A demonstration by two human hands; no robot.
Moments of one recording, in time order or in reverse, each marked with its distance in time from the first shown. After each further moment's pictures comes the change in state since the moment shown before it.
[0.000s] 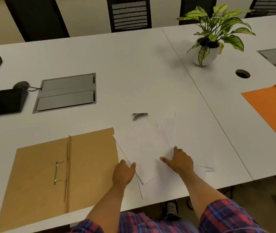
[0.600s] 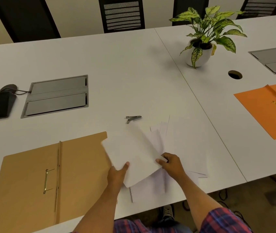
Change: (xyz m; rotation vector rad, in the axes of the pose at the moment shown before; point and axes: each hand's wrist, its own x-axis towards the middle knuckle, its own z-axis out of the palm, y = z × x) left_hand 0.021 0.002 0.010 -0.635 0.015 -0.203; right_hand 0.004 0.010 0.013 0.911 -0.053 -0.142
